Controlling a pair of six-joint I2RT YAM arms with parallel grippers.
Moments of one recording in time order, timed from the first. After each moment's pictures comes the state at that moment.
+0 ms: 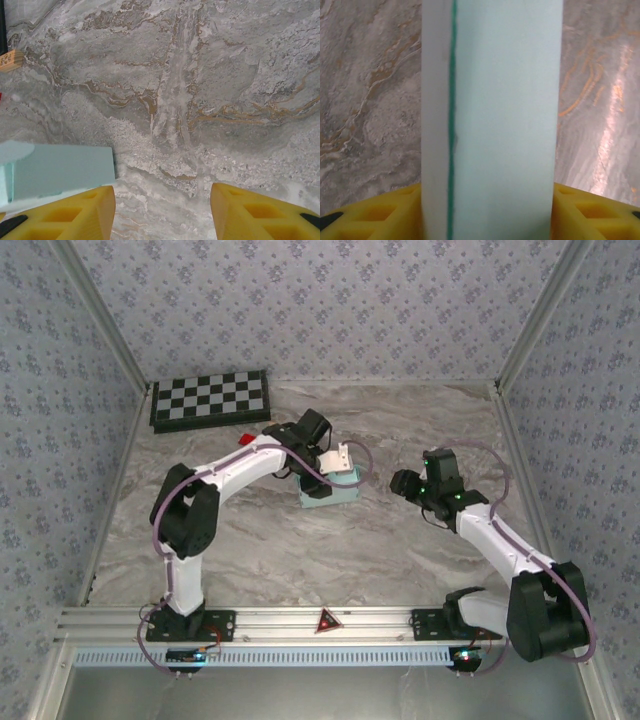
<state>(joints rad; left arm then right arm) -0.70 1.93 1.55 -0.77 0.21 0.73 0.25 1.18 0.67 -0.28 -0.12 0.61</state>
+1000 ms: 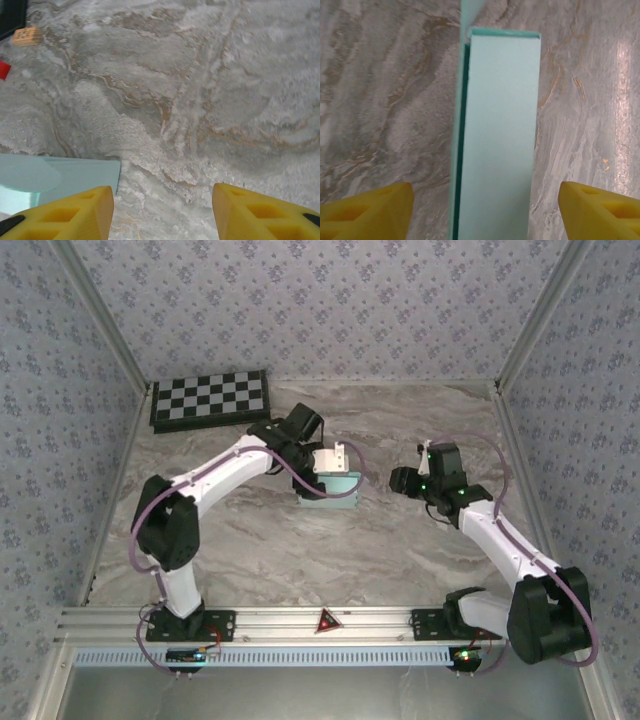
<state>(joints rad) -0.70 1.78 1.53 -0.81 0.25 0.82 0.24 1.17 0.74 -0.34 -0.16 0.38</state>
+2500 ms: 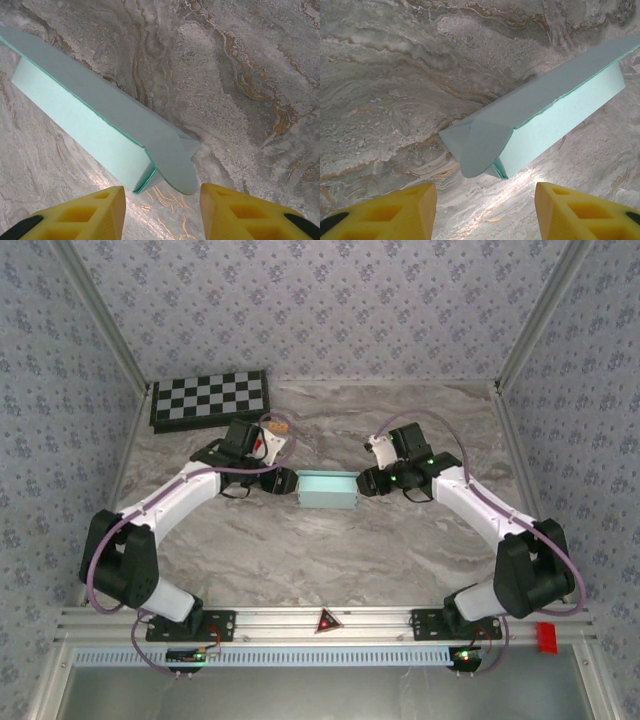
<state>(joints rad) -0.46 1.49 1.08 -0.54 0.42 -0.11 0.42 1.42 1.02 -0.54 -0.33 0.02</state>
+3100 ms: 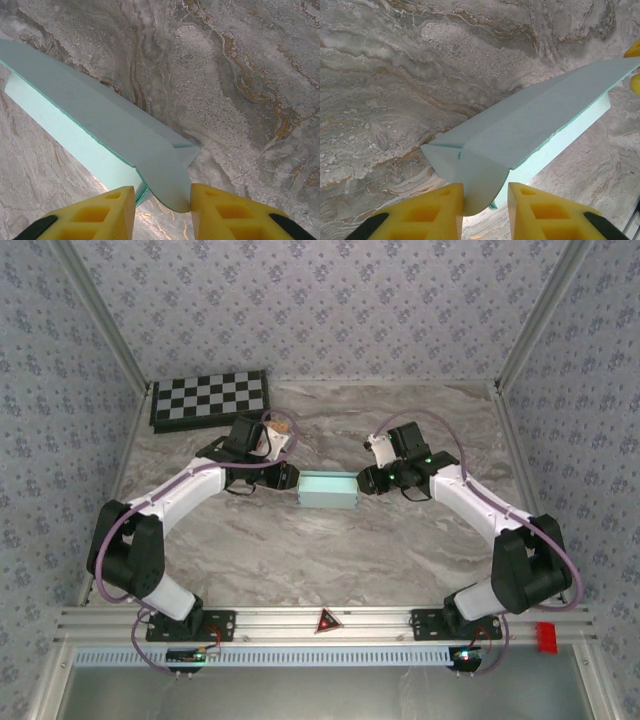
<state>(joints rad) -0.46 1.55 1.10 -0.49 0.48 -0.17 0.42 1.45 1.03 -0.52 -0.33 0.04</state>
